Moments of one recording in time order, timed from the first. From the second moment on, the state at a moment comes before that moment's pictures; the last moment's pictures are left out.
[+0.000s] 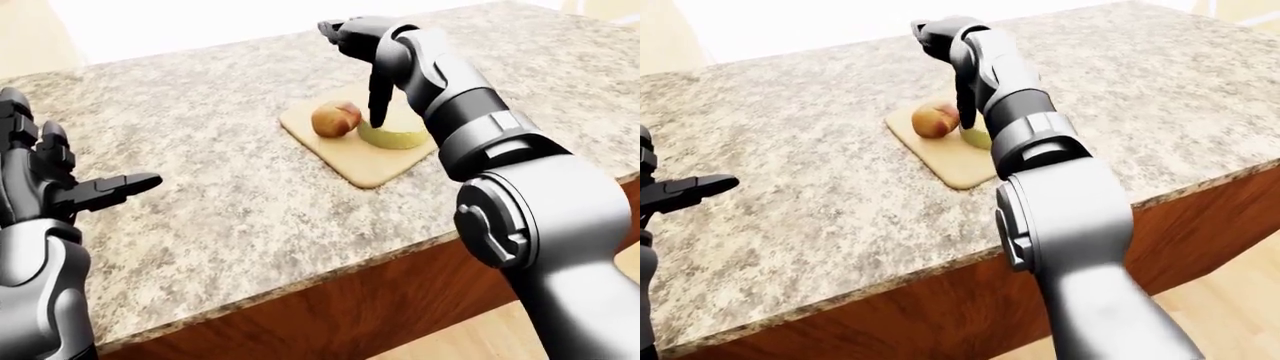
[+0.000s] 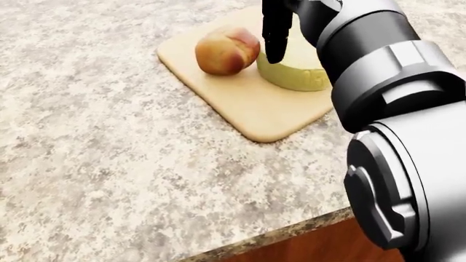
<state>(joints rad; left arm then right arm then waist) -0.30 0.47 0.52 -0.24 -0.30 0.40 0.06 -1.69 -0.18 -0.12 1.43 -1.37 -0.17 0.30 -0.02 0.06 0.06</state>
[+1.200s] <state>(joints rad) -0.33 0.47 0.49 -0.25 -0.29 0.42 0.06 -1.72 -0.51 -0.11 1.40 -1.12 -0.27 0.56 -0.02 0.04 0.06</state>
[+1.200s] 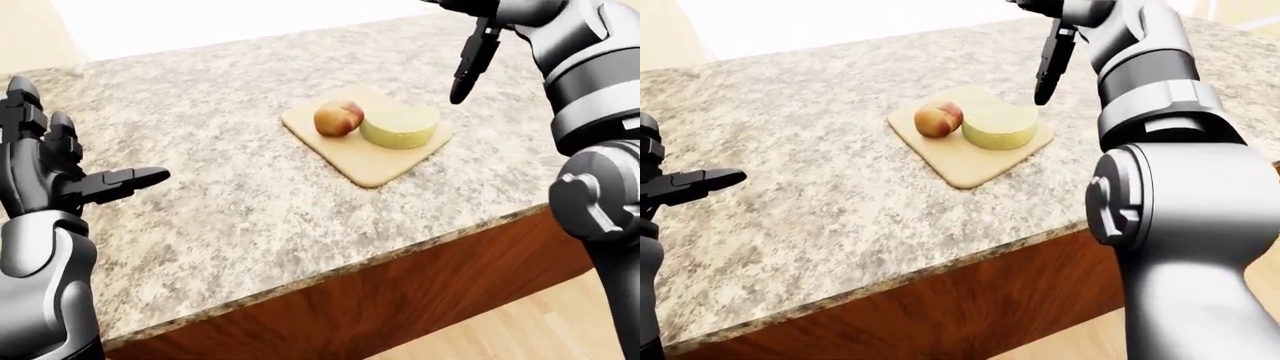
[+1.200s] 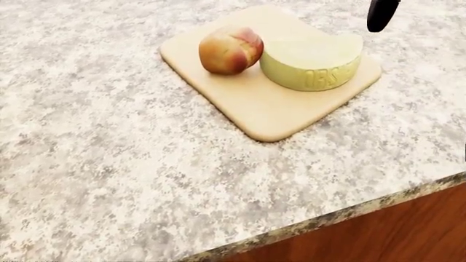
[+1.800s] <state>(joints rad) -0.34 0.48 0.50 -0.26 -0.29 0.43 0.06 -1.75 -0.71 -0.09 1.34 -0.94 -0.33 0.64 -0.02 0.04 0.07</state>
